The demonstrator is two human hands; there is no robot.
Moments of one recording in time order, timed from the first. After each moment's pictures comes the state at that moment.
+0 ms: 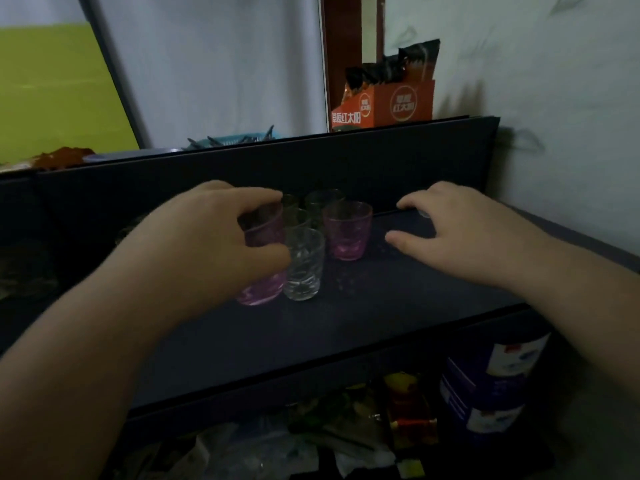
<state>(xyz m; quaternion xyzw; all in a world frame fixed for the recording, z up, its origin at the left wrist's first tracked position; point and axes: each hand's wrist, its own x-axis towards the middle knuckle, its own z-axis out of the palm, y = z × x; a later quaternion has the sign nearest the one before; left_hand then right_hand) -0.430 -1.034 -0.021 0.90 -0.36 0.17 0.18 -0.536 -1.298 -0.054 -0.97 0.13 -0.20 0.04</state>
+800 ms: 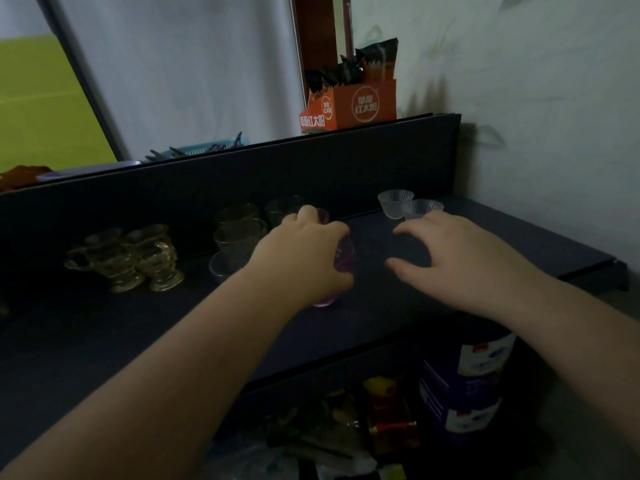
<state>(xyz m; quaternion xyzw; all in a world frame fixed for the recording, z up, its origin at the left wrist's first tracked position) -0.430 -1.186 -0.069 0.89 -0.44 0.13 0.01 -0.568 -1.349 -0.091 -0.96 0.15 -0.20 0.08</state>
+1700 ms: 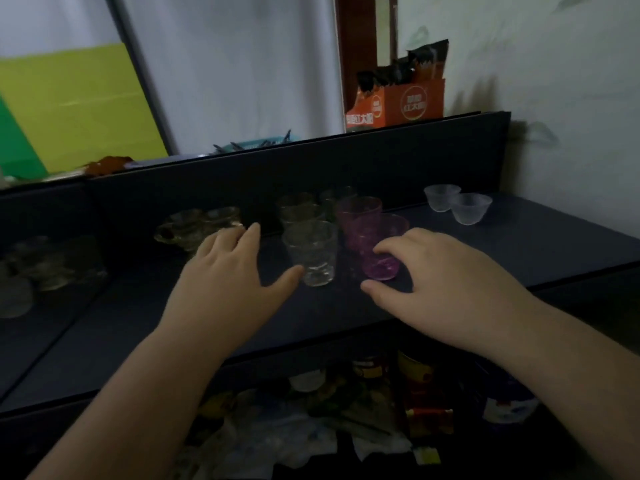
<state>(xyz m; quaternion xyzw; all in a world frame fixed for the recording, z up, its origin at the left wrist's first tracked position) -0.454 -1.019 -0.076 0.94 -0.28 0.19 0.09 -0.581 -1.225 -0.081 -0.97 0.08 -0.21 0.08</state>
